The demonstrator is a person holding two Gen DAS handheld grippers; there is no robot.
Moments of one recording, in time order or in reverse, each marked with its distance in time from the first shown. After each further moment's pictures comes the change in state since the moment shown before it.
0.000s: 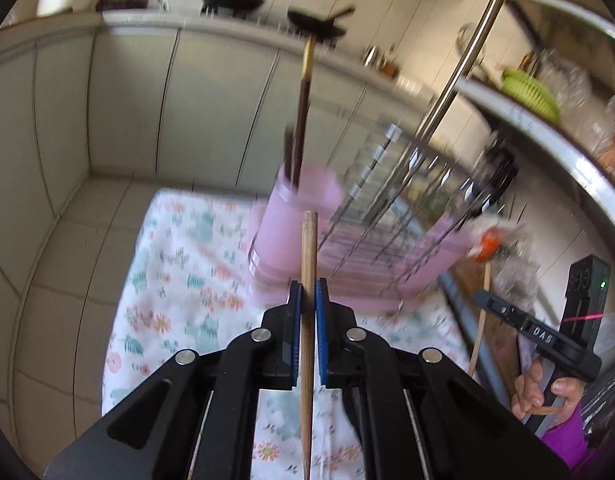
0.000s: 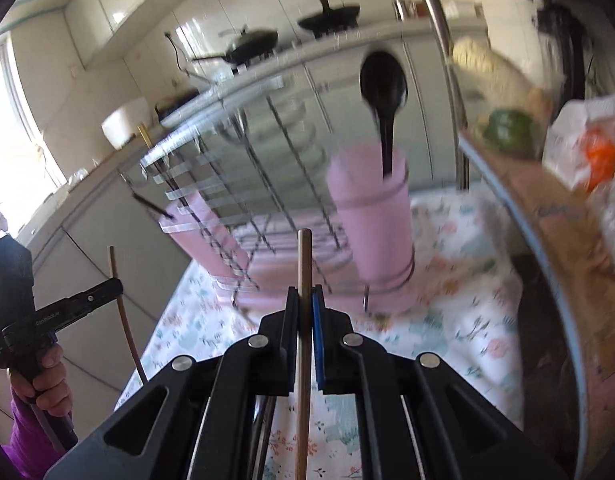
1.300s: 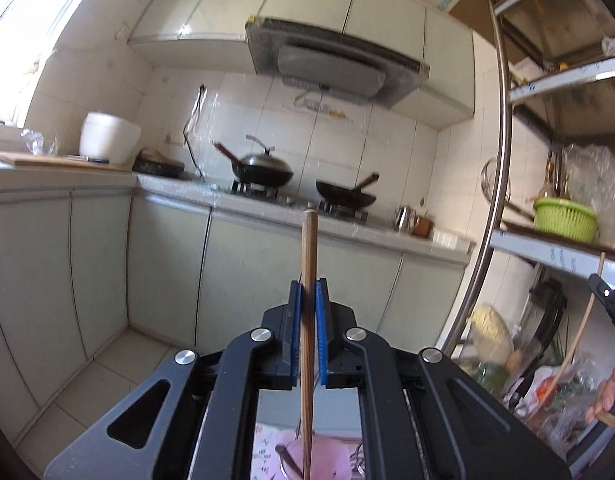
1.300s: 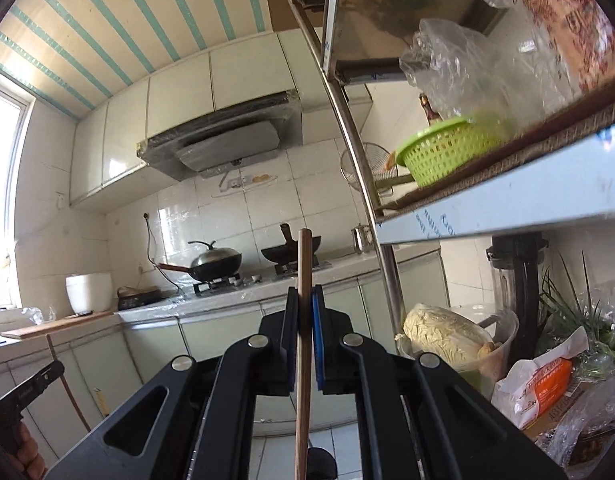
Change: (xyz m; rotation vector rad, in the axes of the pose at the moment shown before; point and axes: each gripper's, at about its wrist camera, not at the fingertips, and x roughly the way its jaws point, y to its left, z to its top) left arm 0.019 -0.045 0.116 0.065 -0.585 0.213; right arm -0.050 -0.011 0.145 -0.062 -0.749 -0.183
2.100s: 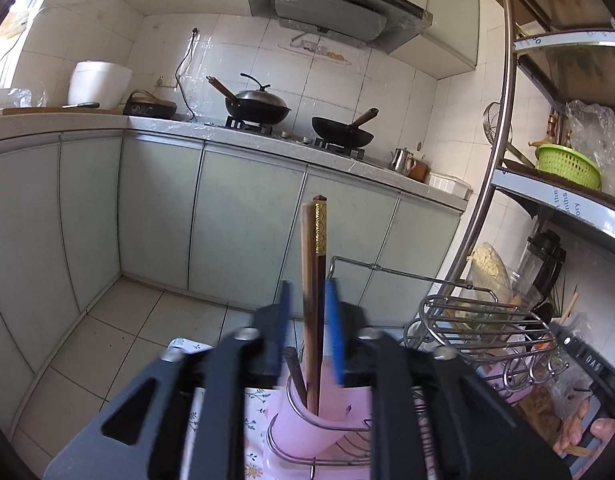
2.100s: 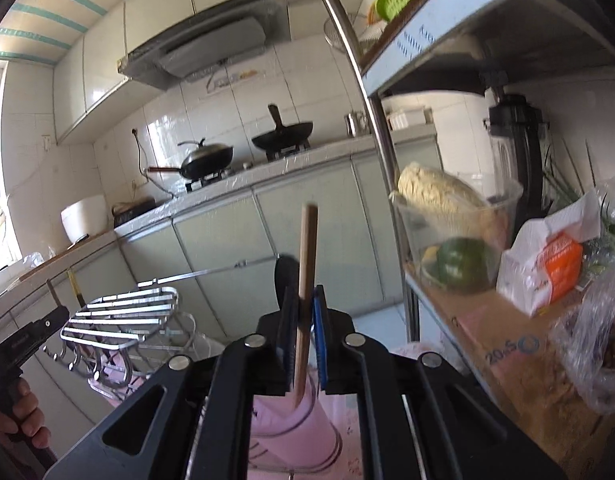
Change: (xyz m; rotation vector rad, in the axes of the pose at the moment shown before) left arm 0.008 0.021 -0.052 -0.020 0.188 -0.034; right arm 0.009 -0.019 -0.101 0.047 0.402 0.003
